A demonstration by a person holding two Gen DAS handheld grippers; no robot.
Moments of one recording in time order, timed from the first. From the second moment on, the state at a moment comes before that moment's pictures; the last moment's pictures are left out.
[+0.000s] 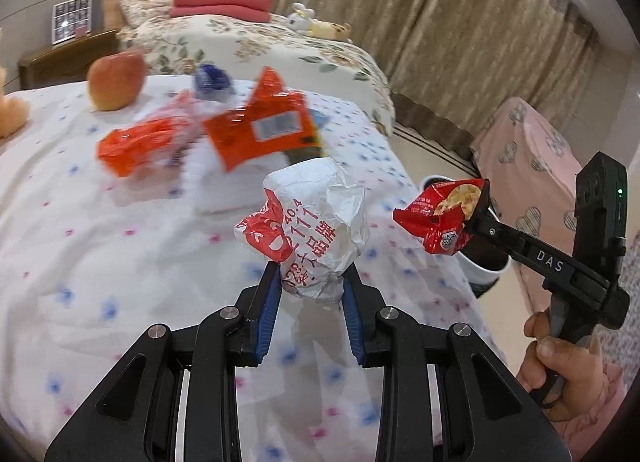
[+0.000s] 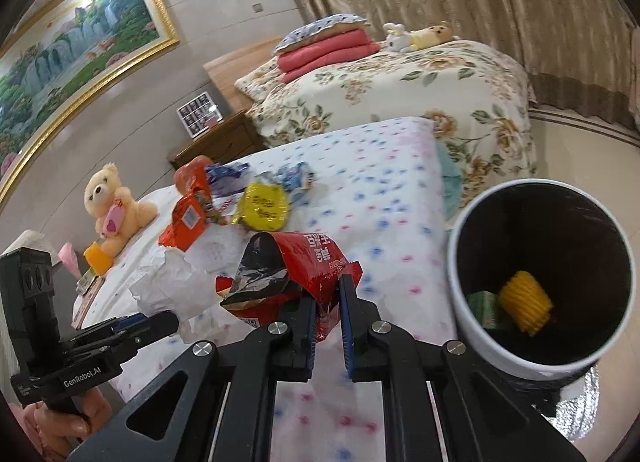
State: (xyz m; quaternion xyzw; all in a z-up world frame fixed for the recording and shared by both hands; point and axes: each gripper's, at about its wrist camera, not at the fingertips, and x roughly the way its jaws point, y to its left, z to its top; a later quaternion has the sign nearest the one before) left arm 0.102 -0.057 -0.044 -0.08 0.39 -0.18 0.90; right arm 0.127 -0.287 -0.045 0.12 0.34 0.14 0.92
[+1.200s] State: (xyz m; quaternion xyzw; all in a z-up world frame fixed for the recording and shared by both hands) left arm 0.146 -0.215 -0.043 0.01 0.42 -0.30 0.86; right arm 0.109 -0.429 -0.057 0.18 0.33 0.00 0.93
